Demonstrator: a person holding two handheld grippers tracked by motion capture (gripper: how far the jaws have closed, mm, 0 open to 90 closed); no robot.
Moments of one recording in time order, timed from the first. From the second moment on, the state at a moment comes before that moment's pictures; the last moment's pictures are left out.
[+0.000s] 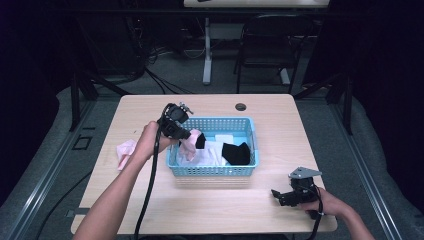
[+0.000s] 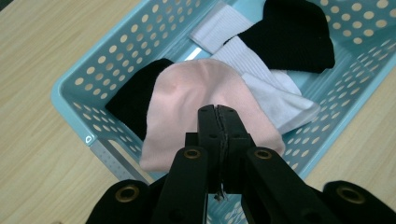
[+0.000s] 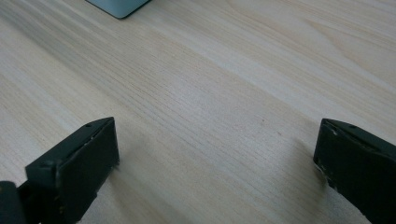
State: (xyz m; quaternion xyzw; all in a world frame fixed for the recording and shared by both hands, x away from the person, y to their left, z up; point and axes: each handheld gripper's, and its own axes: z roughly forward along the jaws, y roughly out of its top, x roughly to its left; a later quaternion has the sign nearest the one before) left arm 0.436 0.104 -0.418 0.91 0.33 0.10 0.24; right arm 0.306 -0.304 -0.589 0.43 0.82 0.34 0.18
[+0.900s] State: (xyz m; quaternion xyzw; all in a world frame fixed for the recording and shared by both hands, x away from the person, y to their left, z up) left arm 0.420 0.148 -0.366 0.89 0.35 0.14 0.26; right arm 0.306 -0.304 -0.589 0.43 0.82 0.34 0.18
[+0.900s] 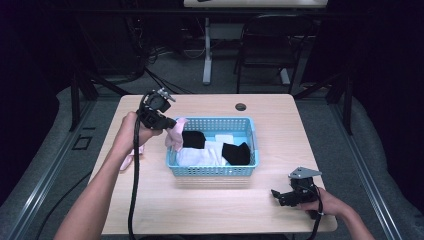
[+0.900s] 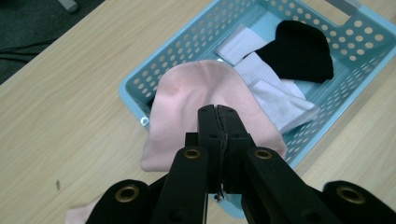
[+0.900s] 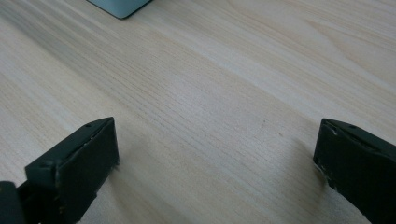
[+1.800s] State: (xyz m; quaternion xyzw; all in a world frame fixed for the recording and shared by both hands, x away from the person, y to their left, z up) left arm 0.400 0.256 -0.372 0.84 0.44 0.16 0.27; right arm 0.306 -0.303 -0.589 0.43 0.82 0.34 0.18
